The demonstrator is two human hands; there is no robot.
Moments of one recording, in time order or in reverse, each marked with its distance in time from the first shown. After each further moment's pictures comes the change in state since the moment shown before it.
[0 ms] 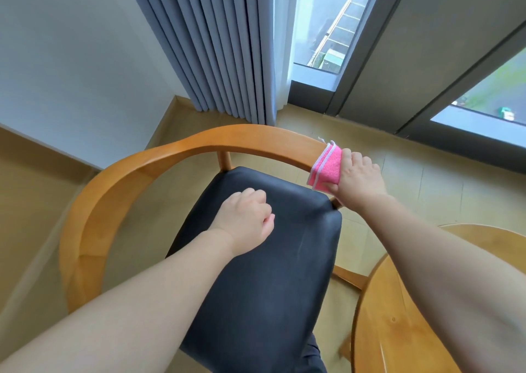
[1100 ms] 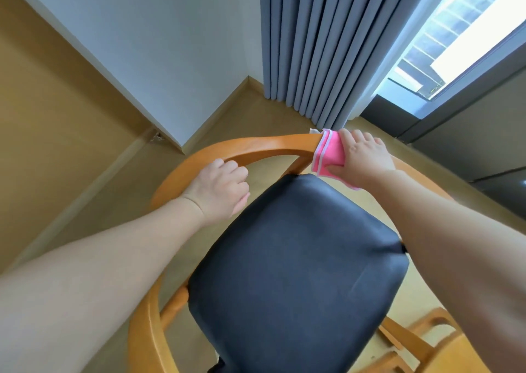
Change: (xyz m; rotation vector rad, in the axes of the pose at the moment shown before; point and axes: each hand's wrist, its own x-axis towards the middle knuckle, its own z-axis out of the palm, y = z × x) left_hand -0.075 -0.197 -0.029 0.312 0.176 0.020; right_hand 0.113 -0.185 -0.025 -0.048 0.054 -0.474
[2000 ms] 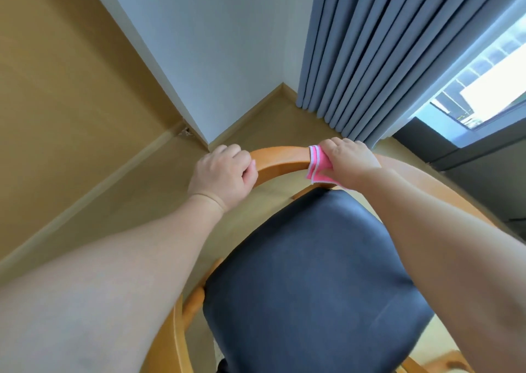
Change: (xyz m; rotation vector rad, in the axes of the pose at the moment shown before) left_hand -0.028 -0.038 0.006 -0.155 0.191 -0.628; right_hand 0.060 -0.096 -0.014 -0.022 -0.085 -0.316
